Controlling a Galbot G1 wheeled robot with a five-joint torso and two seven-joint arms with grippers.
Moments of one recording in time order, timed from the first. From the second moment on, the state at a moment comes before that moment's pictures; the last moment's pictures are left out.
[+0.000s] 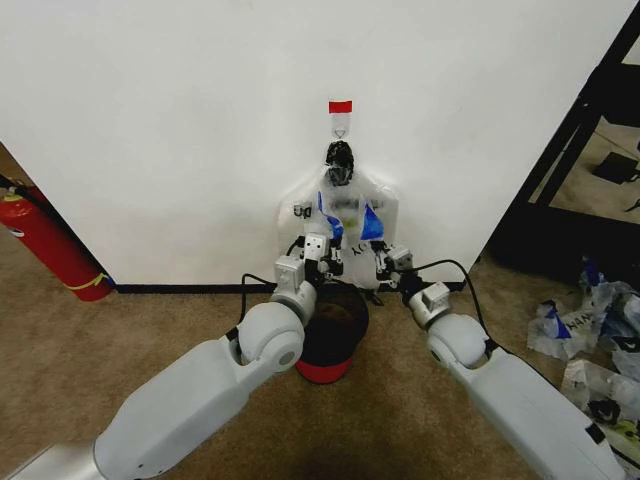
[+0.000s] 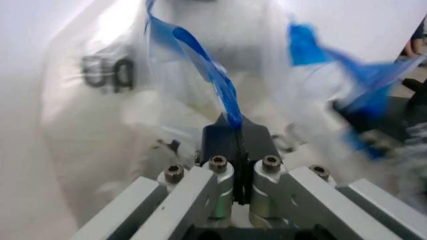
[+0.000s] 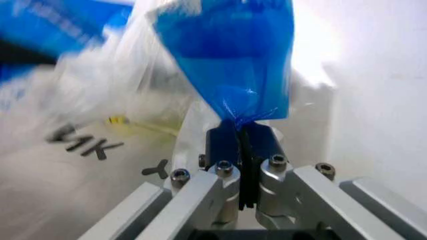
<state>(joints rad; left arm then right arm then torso) 0.67 -1.01 0.27 -2.00 -0.84 0.28 -0.58 -0.97 0.96 0.09 1.79 0.44 0.12 0.09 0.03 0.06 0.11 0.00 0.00</state>
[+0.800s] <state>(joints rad) 0.94 -0.86 0.21 -2.26 -0.74 0.27 -0.58 -1.46 0.99 0.39 2.04 0.38 0.19 0.02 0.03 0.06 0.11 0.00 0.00</state>
